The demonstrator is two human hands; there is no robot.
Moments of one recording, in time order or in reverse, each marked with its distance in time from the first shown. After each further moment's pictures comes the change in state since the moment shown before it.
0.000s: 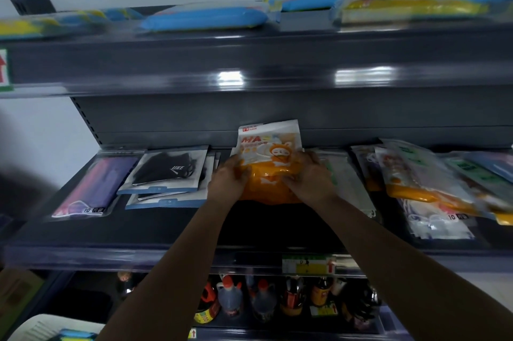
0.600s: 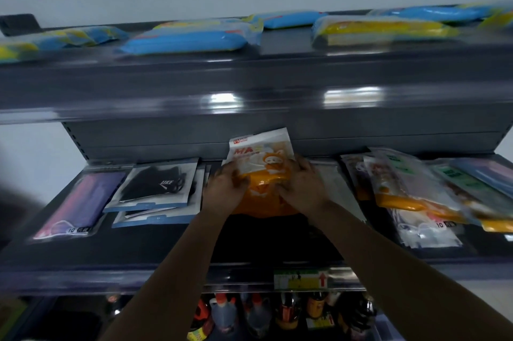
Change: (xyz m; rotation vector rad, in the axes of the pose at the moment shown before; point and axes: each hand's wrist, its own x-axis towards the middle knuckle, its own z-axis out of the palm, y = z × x) left_hand 0.012 0.010 0.007 0.077 0.001 0.114; right_hand 0.013 0.006 -0.007 -0.176 -0.054 -0.052
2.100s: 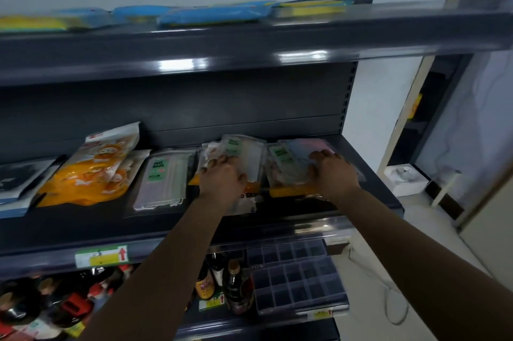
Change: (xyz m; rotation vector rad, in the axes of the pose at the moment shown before) left_hand -0.093 0.306 0.203 0.424 -0.112 0.154; right_hand -0.144 0.344 -0.193 -0.280 0.061 0.182
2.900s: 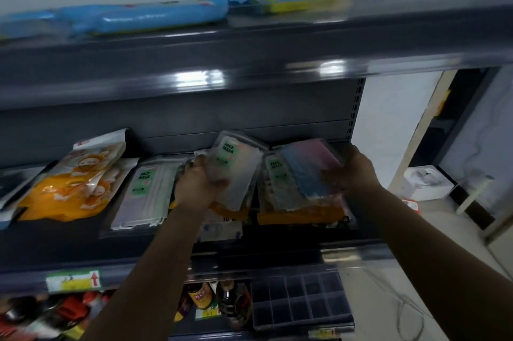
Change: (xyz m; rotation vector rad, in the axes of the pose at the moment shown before) left_hand 0.053 -0.015 0.018 -0.312 0.147 -0.284; right_hand 0.078 0.072 0.016 0.590 0.011 0.270
